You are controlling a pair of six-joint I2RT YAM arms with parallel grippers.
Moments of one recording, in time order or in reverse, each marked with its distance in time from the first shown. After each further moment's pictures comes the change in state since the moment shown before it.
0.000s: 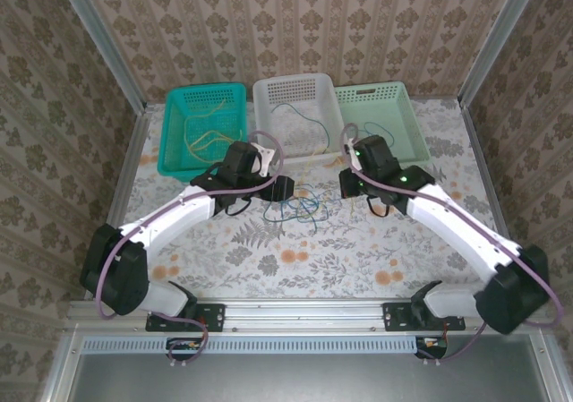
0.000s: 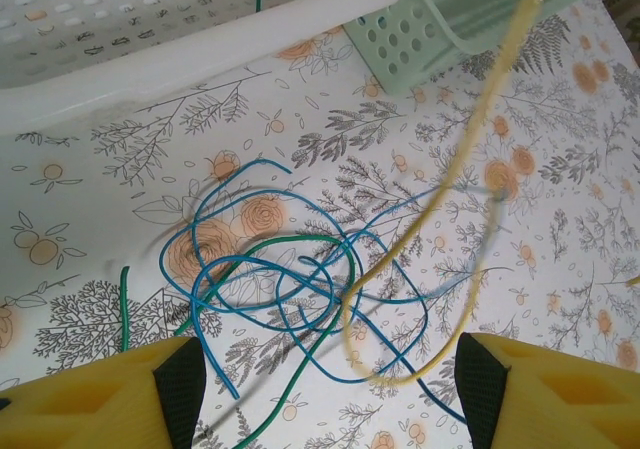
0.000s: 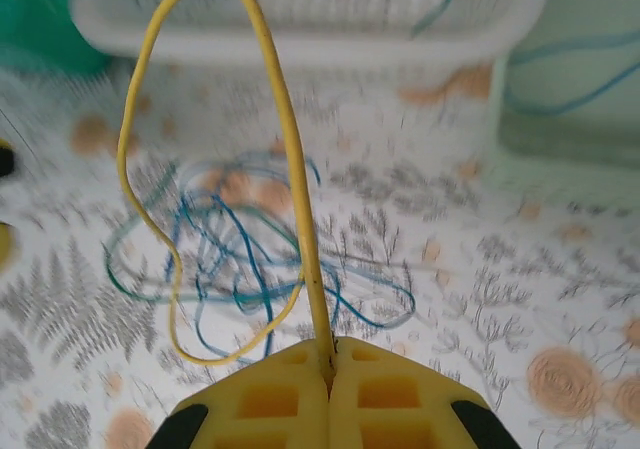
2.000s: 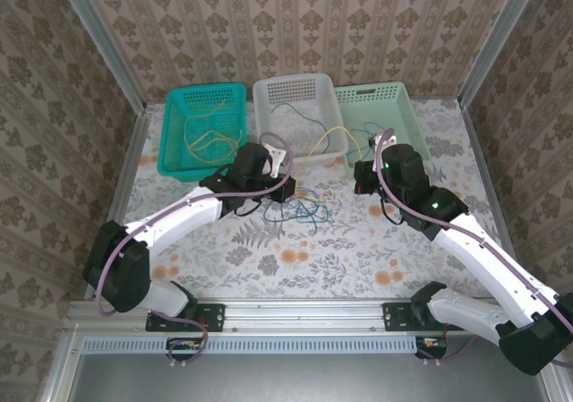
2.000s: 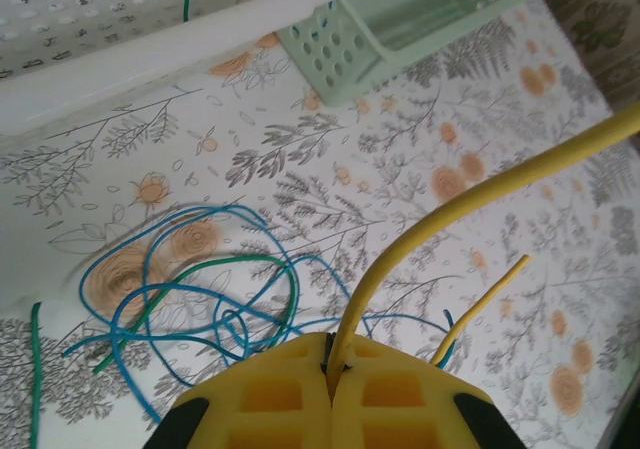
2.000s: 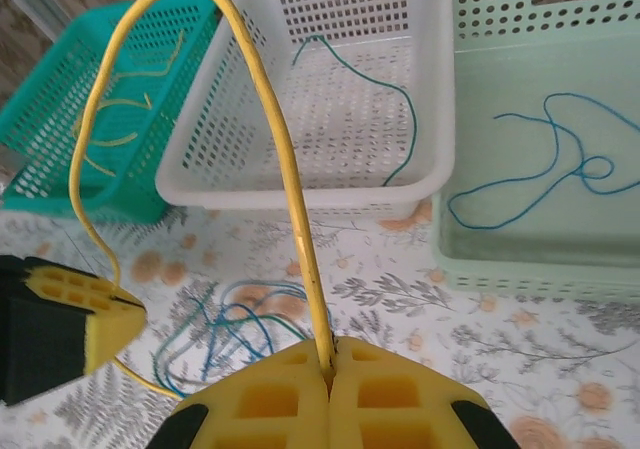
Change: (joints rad) left arm -0.082 0.026 0.035 0.022 -0.023 -0.021; right arm 0.008 -0.239 -0.080 0.102 0.103 0.015
